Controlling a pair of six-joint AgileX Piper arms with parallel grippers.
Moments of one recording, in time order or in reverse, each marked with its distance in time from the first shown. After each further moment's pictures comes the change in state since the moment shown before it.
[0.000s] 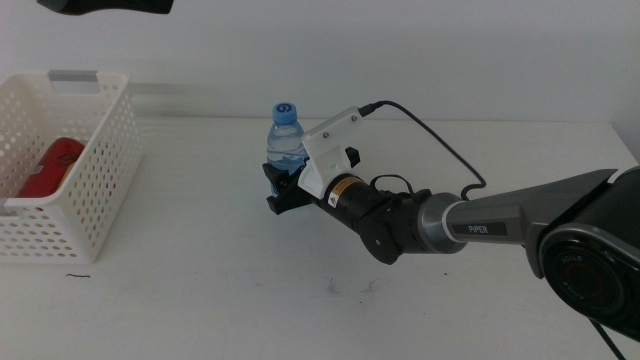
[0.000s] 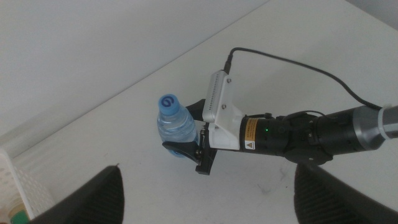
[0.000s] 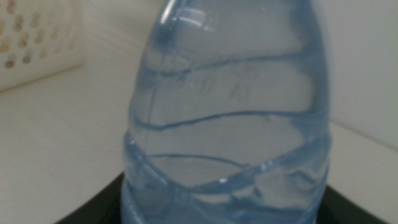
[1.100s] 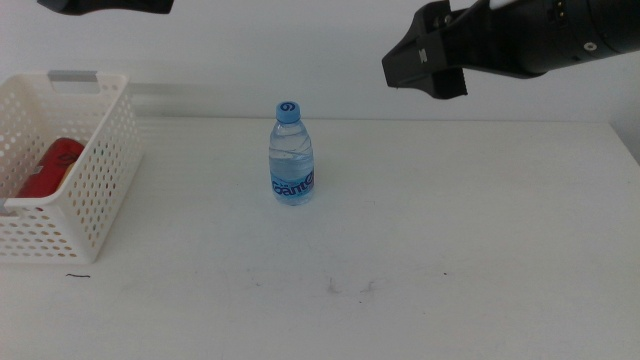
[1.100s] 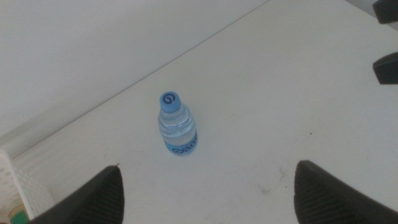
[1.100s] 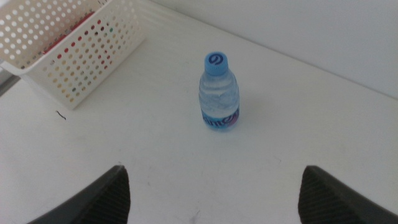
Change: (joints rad) left arm 0.000 0.000 0.000 0.000 0.000 0.000; right arm 0.007 -0.995 -0.020 0.043 1.427 0.168
